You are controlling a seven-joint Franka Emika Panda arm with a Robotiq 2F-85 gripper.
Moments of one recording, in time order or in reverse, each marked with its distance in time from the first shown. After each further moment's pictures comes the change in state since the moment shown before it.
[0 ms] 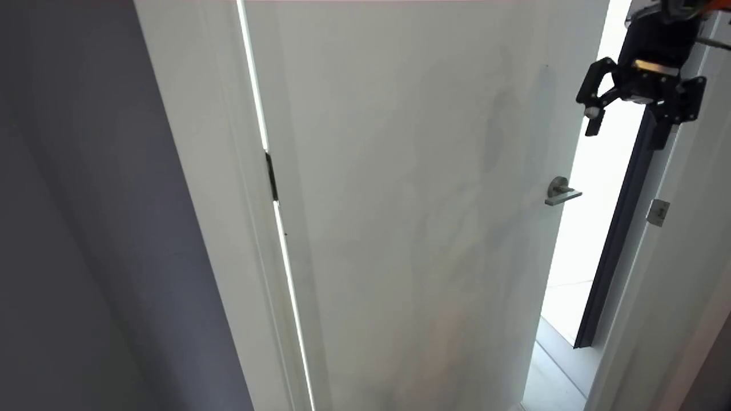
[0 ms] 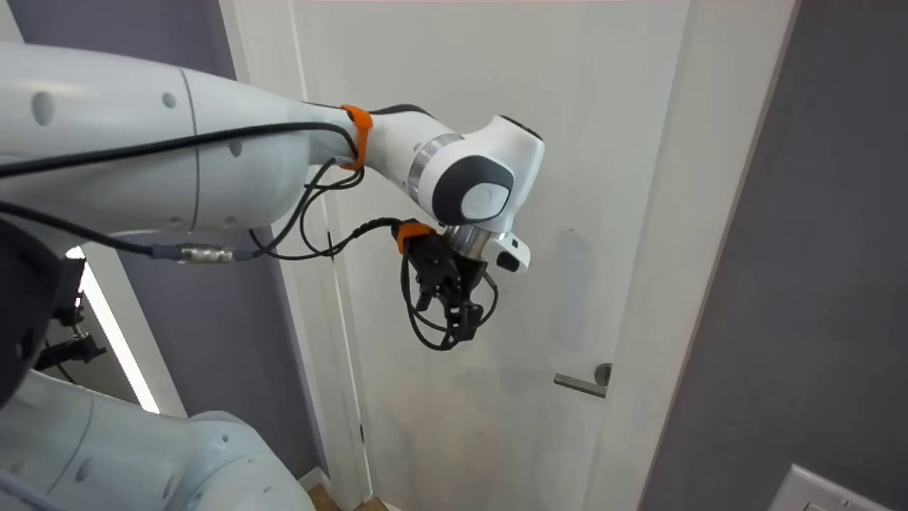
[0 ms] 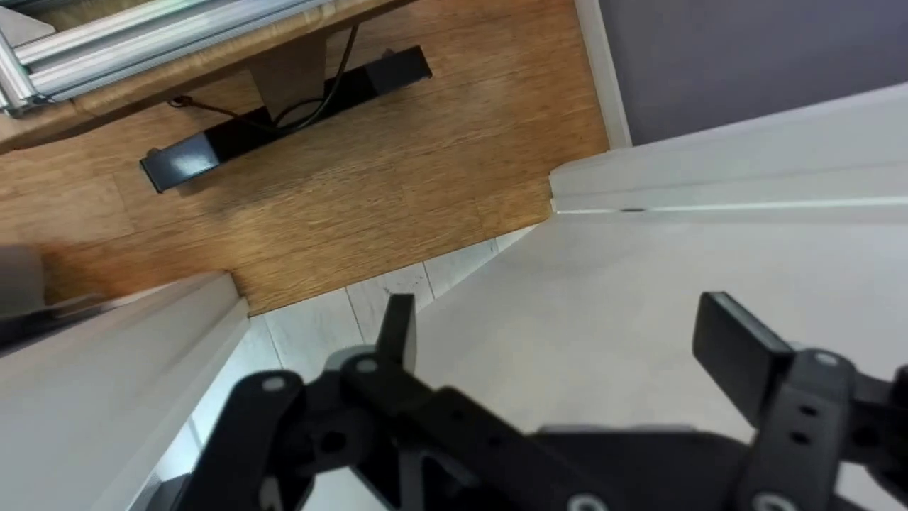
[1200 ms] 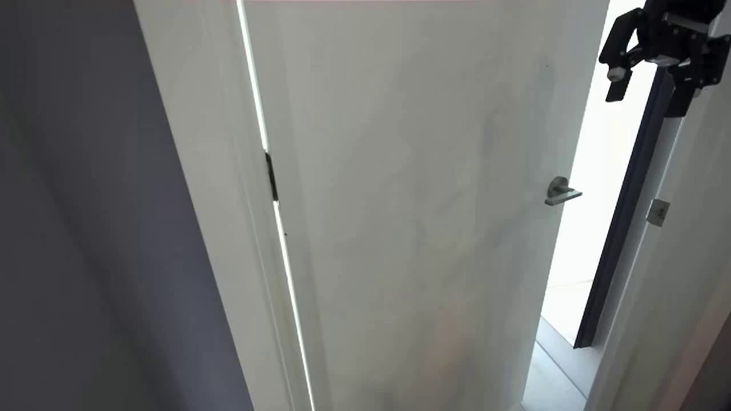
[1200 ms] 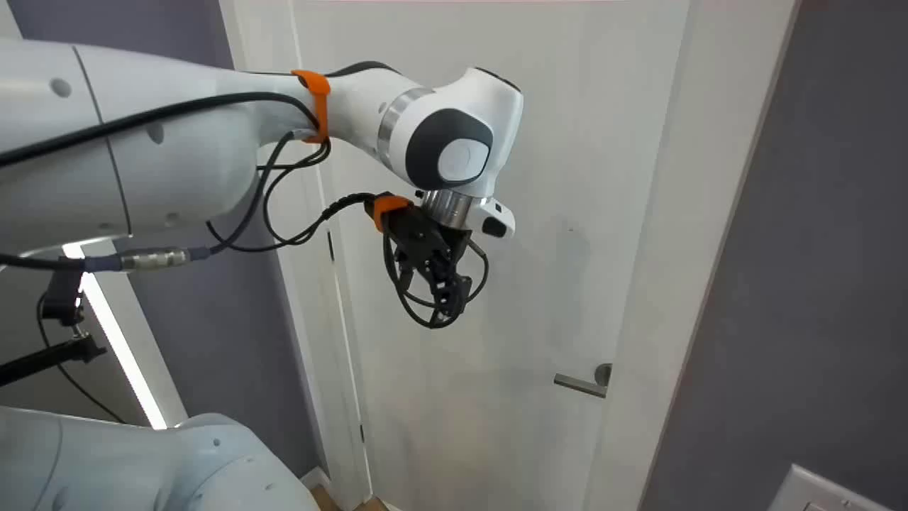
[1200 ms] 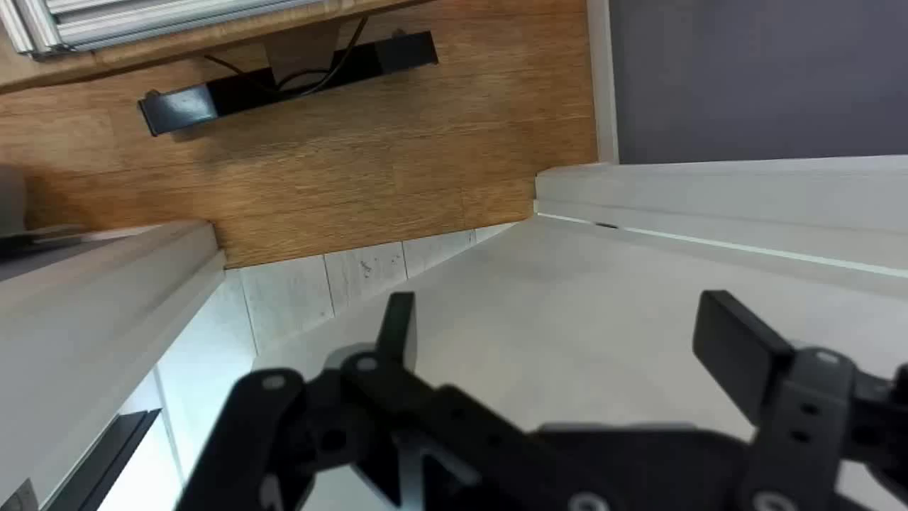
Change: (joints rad) arm 0.054 -0.106 -0.011 0.051 -0.026 -0.103 -0.079
